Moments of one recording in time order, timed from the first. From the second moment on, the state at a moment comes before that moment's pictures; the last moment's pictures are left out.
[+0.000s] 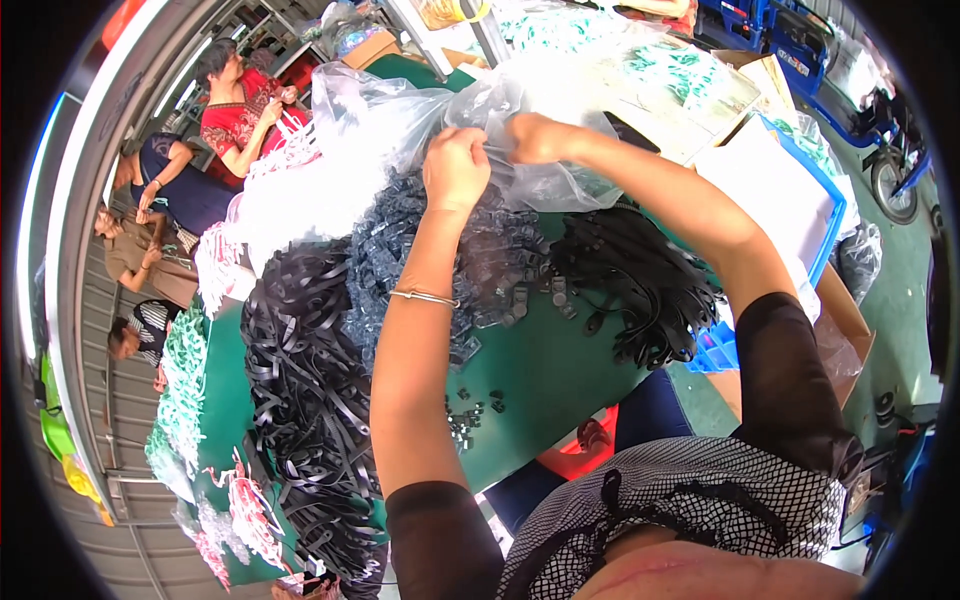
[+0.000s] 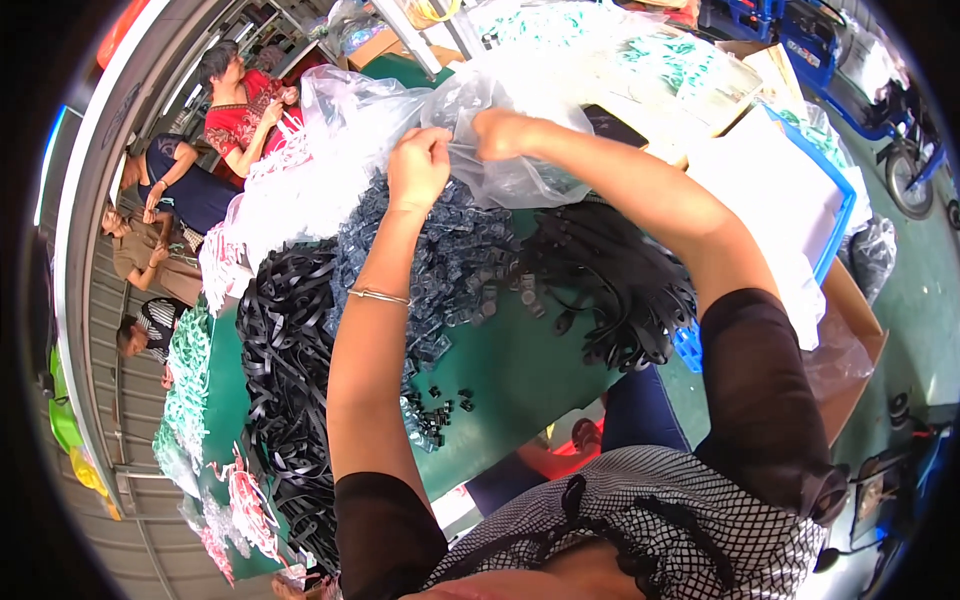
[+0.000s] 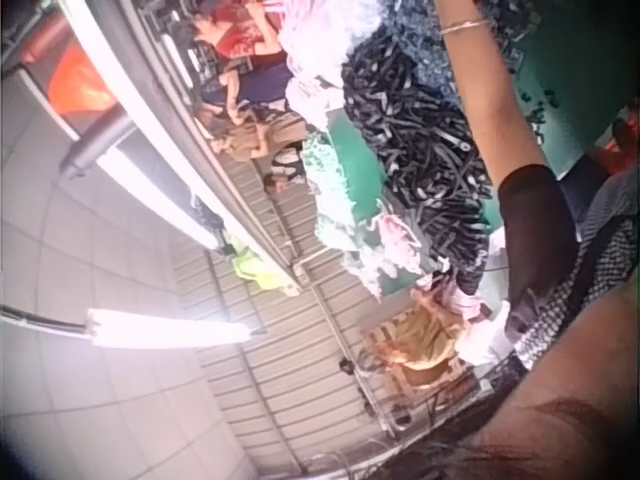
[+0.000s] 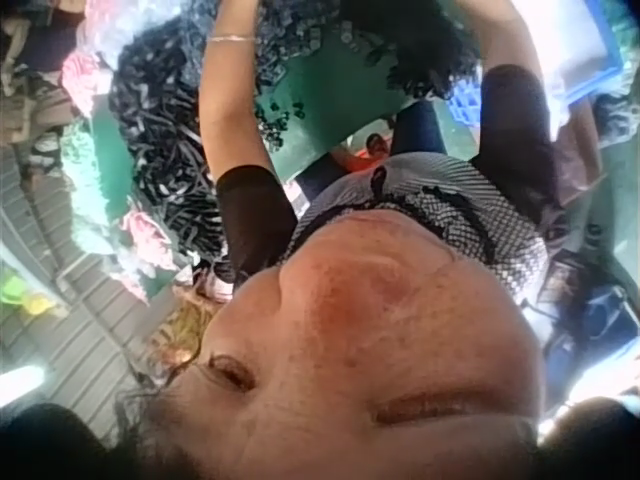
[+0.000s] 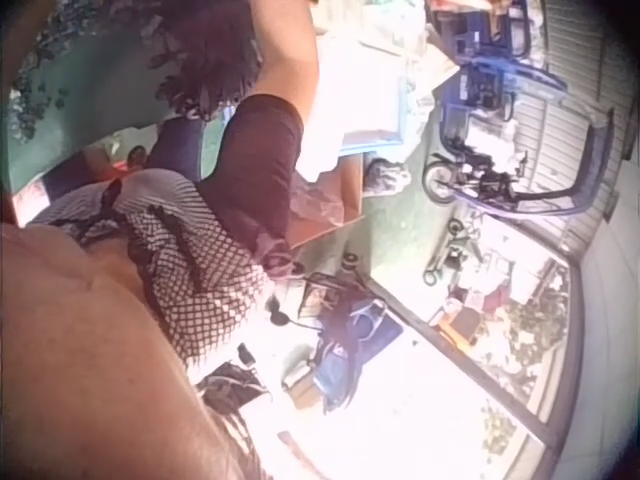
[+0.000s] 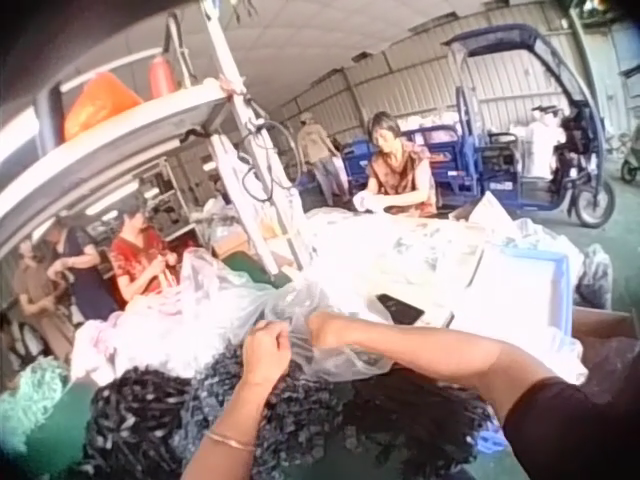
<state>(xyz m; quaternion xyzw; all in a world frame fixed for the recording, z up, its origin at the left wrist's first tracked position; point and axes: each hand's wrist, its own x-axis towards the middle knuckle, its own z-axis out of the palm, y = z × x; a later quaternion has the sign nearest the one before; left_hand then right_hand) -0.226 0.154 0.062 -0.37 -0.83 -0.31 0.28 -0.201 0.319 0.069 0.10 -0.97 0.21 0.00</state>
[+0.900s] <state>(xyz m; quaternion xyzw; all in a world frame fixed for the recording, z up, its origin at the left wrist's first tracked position) -0.249 0.157 0.066 -0.25 -0.97 0.03 -0.06 -0.214 0.274 0.049 0.07 -0.98 0.20 0.01</state>
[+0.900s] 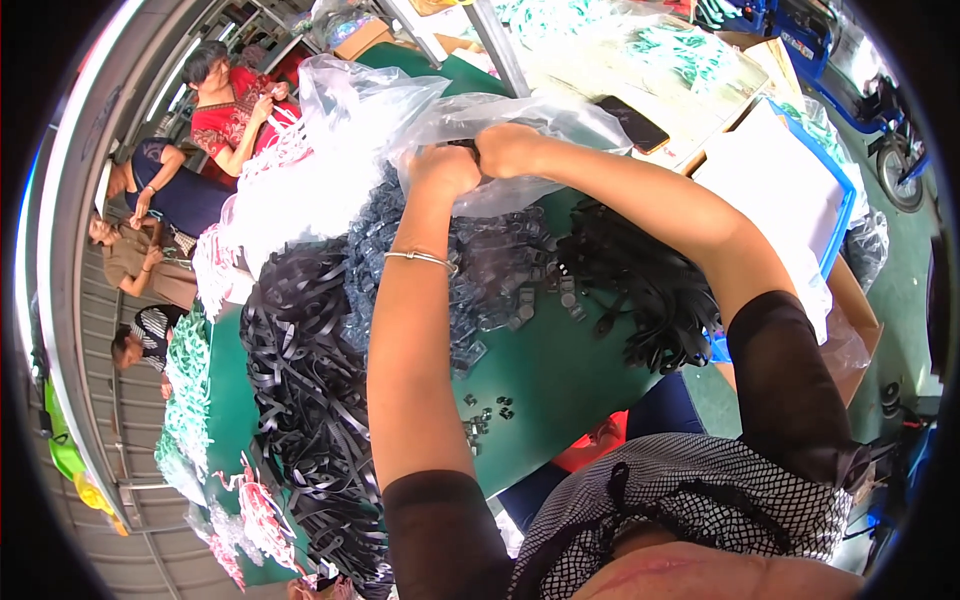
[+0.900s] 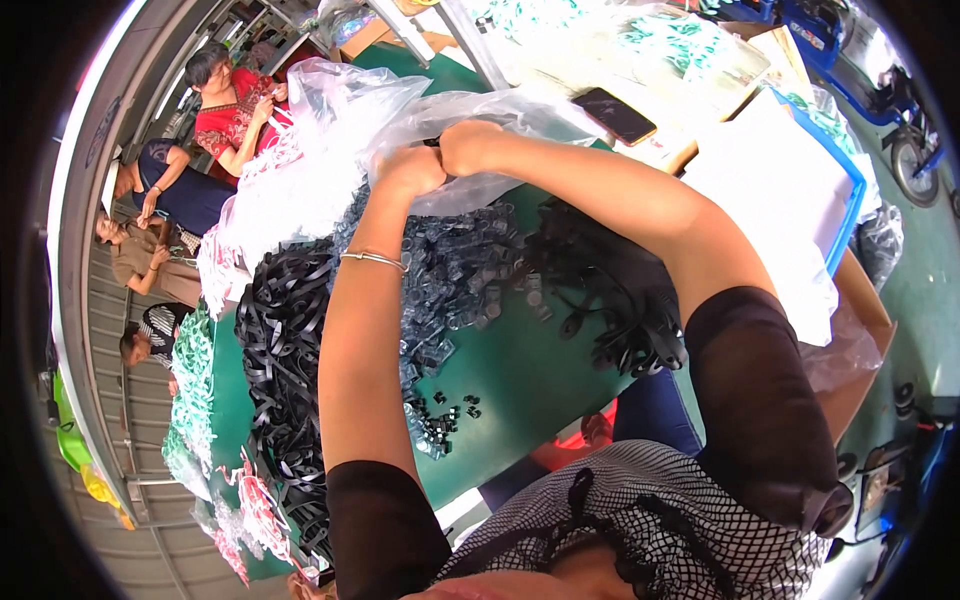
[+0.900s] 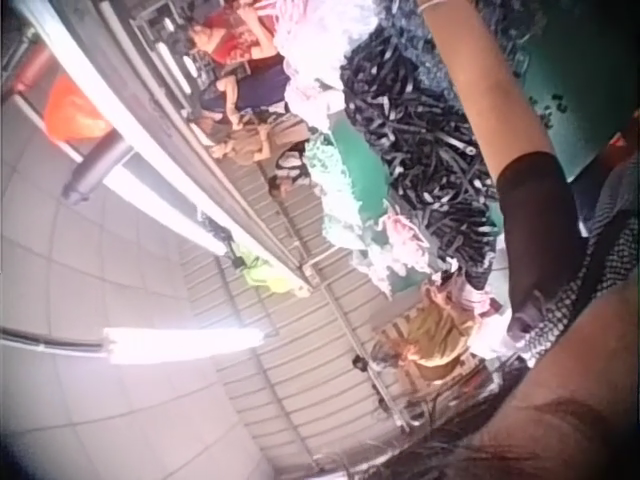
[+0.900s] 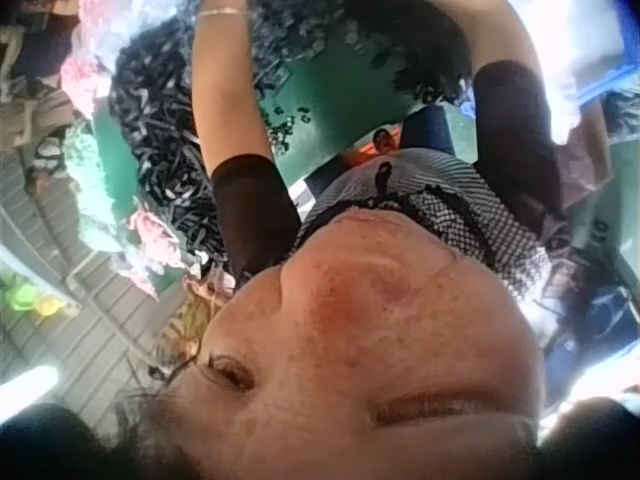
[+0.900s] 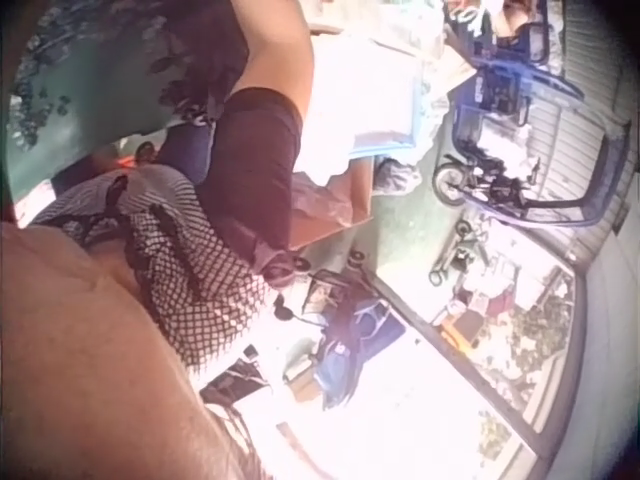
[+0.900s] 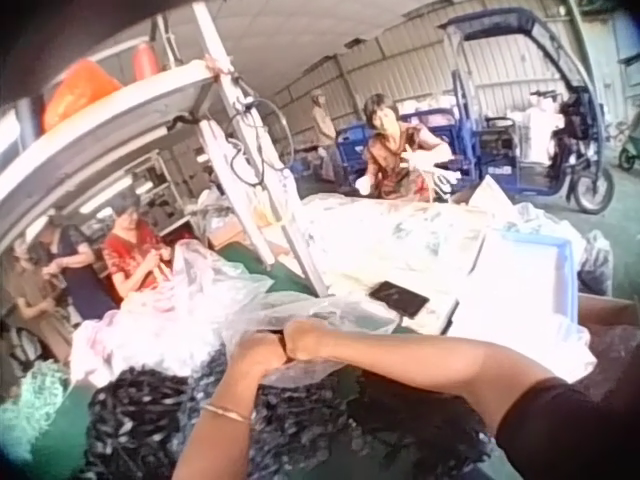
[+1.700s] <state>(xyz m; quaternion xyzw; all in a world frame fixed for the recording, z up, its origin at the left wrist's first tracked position) -0.340 0.210 -0.013 0.00 -0.68 -0.72 0.12 -0.292 0.280 0.008 -0.10 -0.90 0.42 0.08</state>
